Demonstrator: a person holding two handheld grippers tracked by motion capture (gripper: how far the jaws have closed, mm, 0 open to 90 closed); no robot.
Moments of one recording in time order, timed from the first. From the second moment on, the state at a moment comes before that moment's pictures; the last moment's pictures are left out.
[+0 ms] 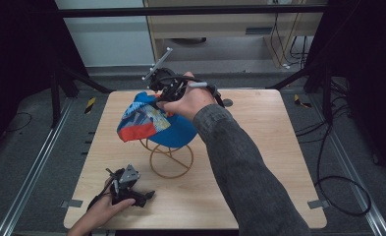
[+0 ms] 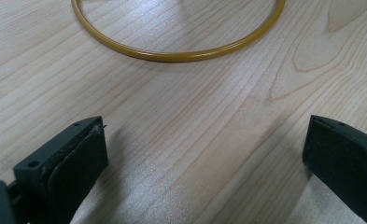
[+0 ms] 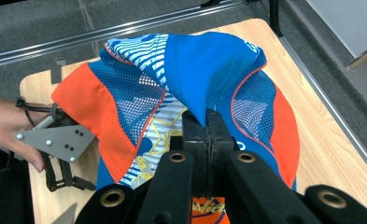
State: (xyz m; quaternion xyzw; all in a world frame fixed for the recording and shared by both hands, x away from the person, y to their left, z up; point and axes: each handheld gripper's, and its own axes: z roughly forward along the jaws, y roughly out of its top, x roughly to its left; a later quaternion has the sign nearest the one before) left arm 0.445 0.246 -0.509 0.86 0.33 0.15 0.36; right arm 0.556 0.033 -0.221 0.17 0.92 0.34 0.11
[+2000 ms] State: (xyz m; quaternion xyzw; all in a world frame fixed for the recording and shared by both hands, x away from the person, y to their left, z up) left arm 0.445 0.246 -0.510 0.86 0.33 0.15 0.36; right arm 0.542 0.003 -0.226 0.22 0.89 0.38 0.13
